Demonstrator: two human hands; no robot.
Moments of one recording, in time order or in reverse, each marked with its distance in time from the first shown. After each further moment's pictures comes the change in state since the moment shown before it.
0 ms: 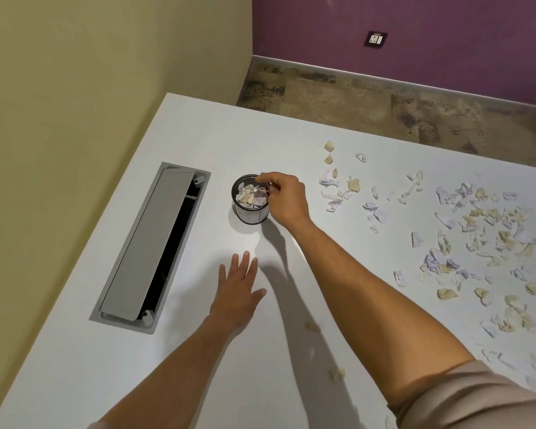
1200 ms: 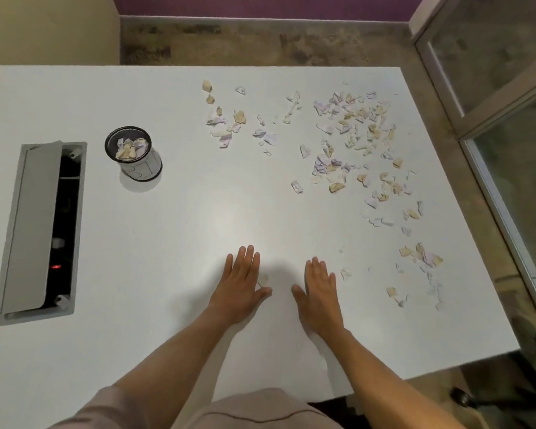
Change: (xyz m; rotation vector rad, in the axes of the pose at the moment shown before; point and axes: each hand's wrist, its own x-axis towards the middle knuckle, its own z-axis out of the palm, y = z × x) left_hand -0.091 0.132 0.090 0.189 -0.164 0.514; right_hand -0.369 0.245 -0.109 -0.659 -0.001 0.418
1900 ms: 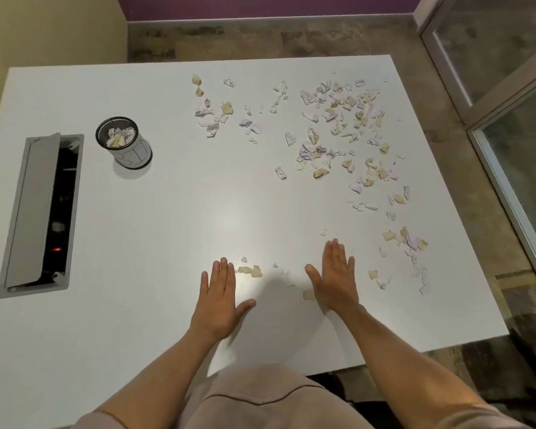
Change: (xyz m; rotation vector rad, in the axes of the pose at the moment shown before) left_hand -0.065 0.039 0.036 -0.025 -0.019 -0.220; right_hand 0.001 0.078 -0.031 -0.034 0.004 0.037
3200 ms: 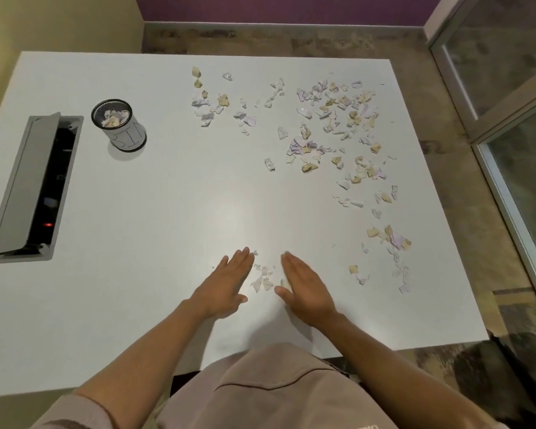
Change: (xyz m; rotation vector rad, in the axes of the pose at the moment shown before) left_hand 0.012 0.057 -0.018 -0.138 -0.072 0.229; right_hand -0.042 0.006 -0.006 0.018 -0.091 -0.434
